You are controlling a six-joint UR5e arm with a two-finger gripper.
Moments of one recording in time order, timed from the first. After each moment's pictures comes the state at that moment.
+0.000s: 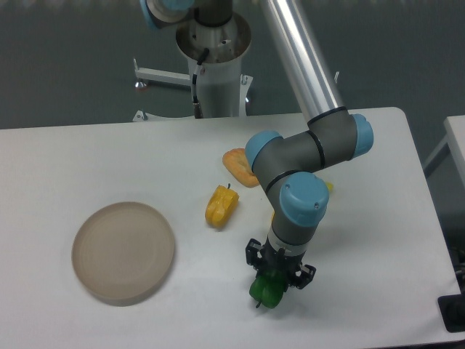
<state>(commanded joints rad) 2.22 -2.33 -1.14 -1.10 1.41 0.84</state>
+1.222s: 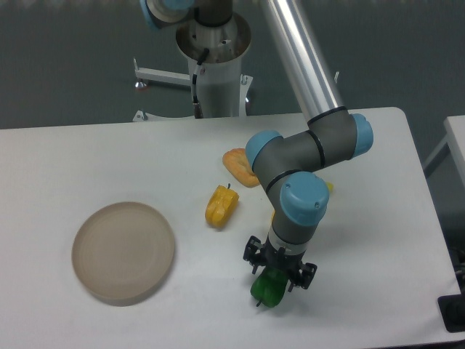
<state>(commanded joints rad) 2.23 -2.31 -1.14 -1.10 1.41 0.84</state>
